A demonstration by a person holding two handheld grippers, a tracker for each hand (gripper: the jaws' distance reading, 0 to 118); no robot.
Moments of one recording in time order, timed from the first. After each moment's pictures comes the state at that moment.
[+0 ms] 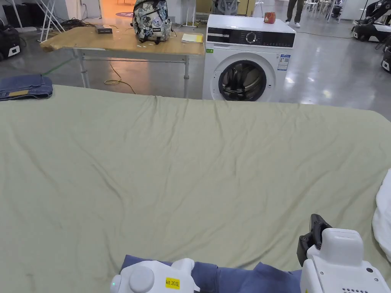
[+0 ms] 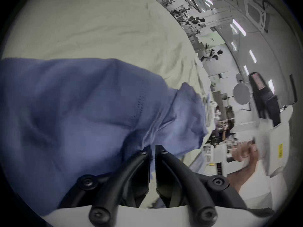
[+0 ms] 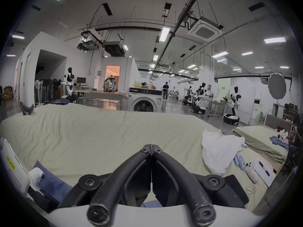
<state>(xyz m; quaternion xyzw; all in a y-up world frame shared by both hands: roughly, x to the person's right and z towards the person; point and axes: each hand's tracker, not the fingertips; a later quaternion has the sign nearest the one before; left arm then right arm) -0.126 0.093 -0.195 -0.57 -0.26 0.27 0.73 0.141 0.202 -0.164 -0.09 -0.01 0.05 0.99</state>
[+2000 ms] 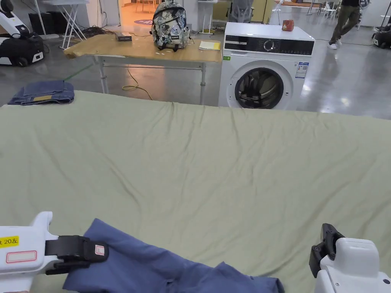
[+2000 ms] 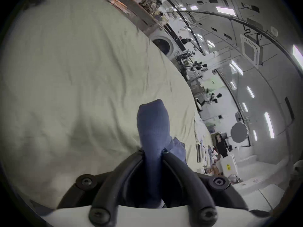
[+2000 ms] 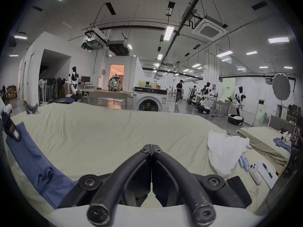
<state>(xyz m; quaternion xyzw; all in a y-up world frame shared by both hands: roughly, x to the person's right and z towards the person) -0.380 0.211 -0.139 -0.42 -0.16 0.38 0.81 0.130 0.206 -0.168 -0.09 0.02 0.05 0.99</state>
